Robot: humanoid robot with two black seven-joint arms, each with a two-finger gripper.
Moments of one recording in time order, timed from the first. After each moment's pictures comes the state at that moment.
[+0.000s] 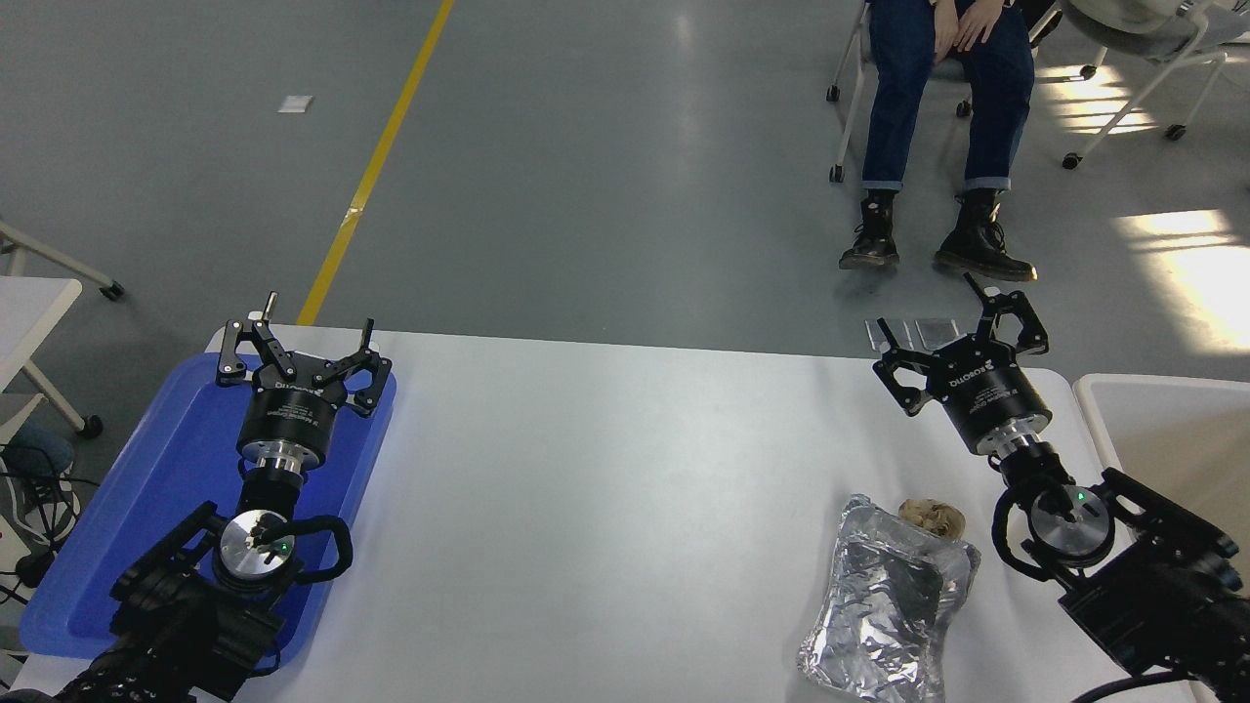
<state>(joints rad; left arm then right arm) -0.50 0.13 -1.12 -0.54 -0.09 -0.62 -0.35 0.57 -0.31 0.64 0.61 0.37 0.61 0.26</state>
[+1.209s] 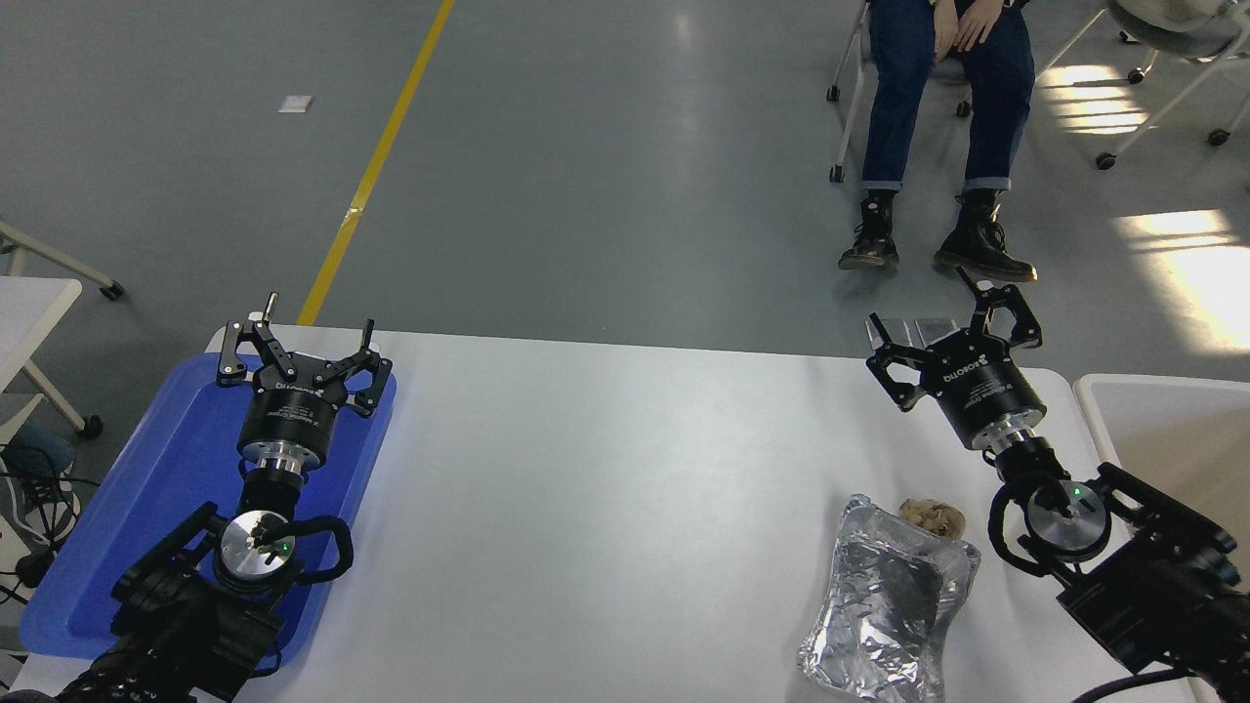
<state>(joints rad) -0.50 0.13 -1.12 -0.54 -0.09 -0.62 -0.35 0.57 -0.33 0.64 0.65 0.36 0.60 0.26</state>
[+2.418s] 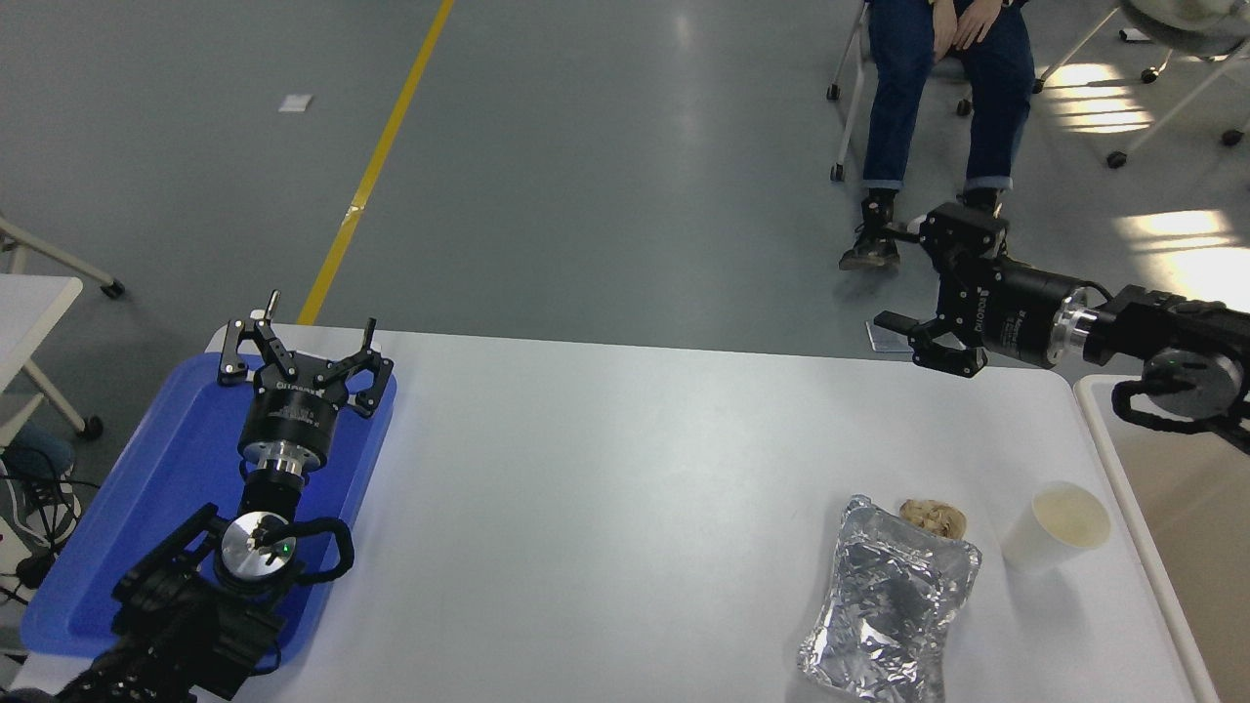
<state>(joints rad) -0.50 0.13 -1.12 -0.54 -0.09 -0.62 -0.35 1.22 -0.71 -0.30 0.92 -0.11 0.55 0.26</state>
